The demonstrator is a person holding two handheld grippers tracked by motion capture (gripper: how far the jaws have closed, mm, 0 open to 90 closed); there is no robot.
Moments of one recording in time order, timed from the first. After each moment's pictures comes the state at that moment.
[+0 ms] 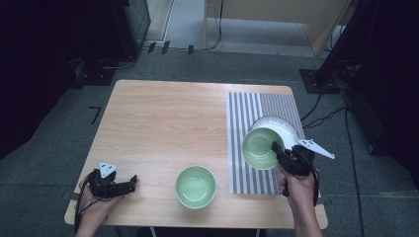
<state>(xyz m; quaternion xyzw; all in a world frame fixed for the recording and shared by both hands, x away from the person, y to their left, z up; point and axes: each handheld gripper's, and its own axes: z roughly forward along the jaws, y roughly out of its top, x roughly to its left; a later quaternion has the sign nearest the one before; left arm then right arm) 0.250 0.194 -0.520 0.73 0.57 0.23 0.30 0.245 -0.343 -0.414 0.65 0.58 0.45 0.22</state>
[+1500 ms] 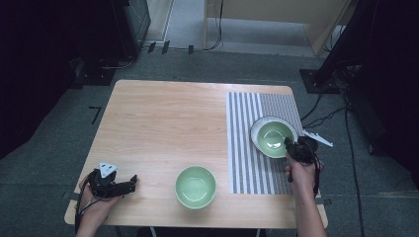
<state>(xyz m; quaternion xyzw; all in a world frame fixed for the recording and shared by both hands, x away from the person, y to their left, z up) 0.250 0.194 -0.520 0.73 0.57 0.23 0.30 0.303 -0.392 -0.469 0.72 0.53 0.37 0.25</state>
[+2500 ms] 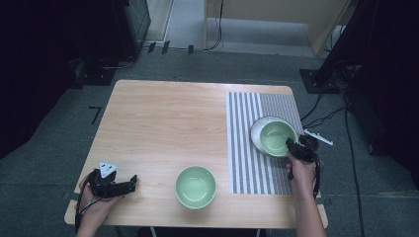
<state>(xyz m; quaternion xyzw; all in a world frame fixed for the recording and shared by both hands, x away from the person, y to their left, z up) 0.250 0.194 -0.520 0.73 0.57 0.24 0.30 0.316 -0.405 -0.486 0.75 0.51 0.35 0.23</state>
